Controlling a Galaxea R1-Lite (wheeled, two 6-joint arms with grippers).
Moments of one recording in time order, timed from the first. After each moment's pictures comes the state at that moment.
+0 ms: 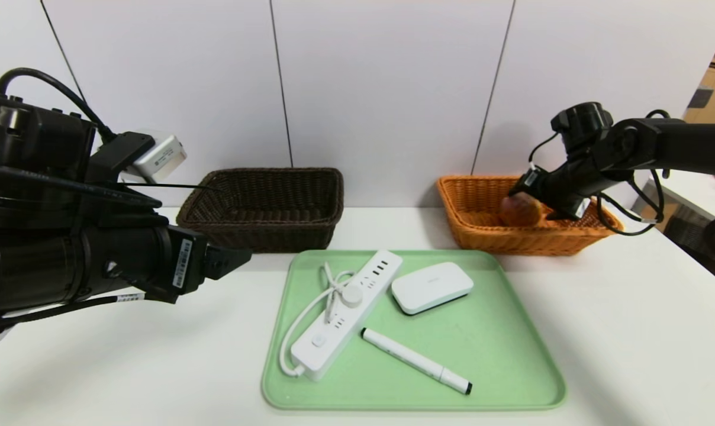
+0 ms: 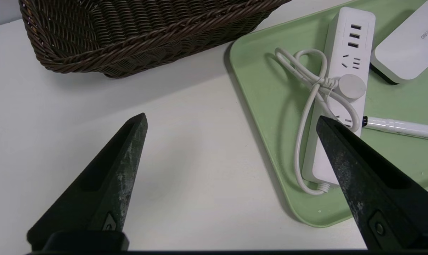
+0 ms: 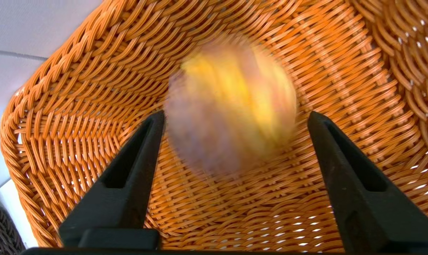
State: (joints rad) left arm -0.50 1.34 -0.98 0.13 0.15 -0.06; right arm 0.02 2.23 -1.95 0.52 -0.03 0.64
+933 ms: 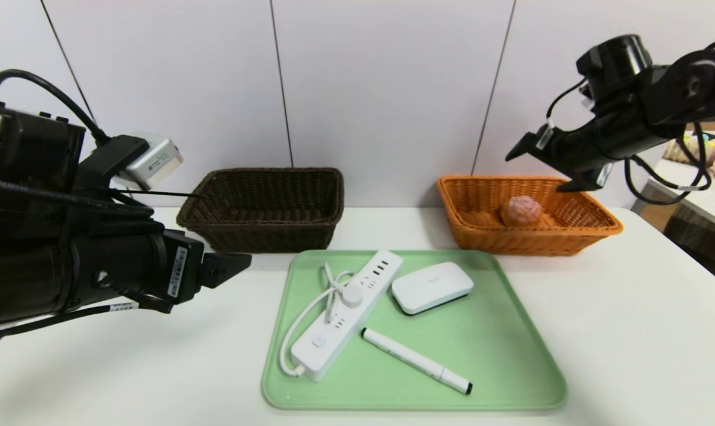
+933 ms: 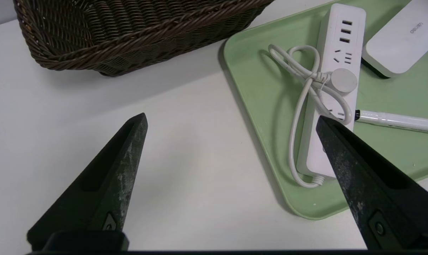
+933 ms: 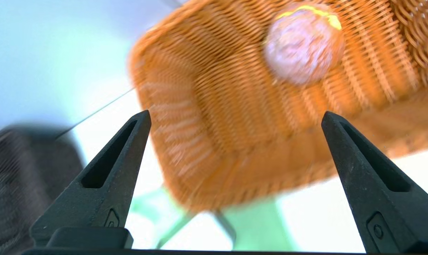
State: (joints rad) left arm -0.52 1.31 -0.95 0.13 0.15 -0.06; right arm 0.13 1.98 -1.95 0.66 -0.05 0.64
